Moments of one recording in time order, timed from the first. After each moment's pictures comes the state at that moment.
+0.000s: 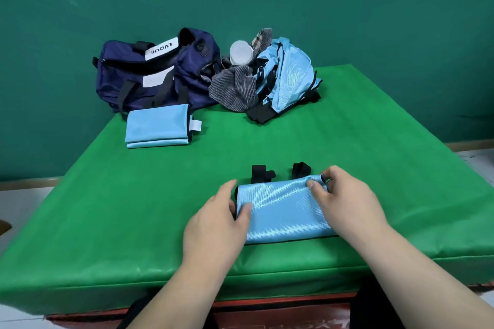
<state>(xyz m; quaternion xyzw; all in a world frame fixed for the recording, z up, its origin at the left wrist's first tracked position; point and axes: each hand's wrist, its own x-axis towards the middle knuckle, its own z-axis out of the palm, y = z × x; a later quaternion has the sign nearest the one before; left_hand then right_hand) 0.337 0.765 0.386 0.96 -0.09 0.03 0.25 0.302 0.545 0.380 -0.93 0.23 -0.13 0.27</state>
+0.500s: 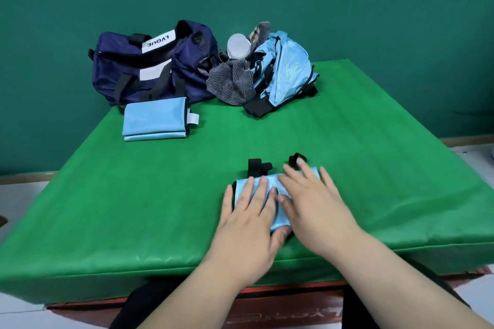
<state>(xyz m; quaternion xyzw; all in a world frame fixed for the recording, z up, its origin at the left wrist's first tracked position) 0.324 0.747 0.341 0.93 -0.36 0.07 0.02 0.291 0.582 0.373 -0.99 0.01 -0.08 0.11</state>
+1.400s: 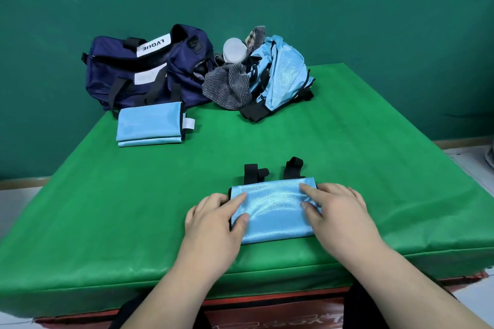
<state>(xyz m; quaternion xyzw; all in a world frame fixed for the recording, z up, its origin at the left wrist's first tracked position) 0.344 0.777 0.359 0.95 -0.20 0.00 0.23 0.276 0.556 0.365 -0.97 0.15 -0.12 0.17</state>
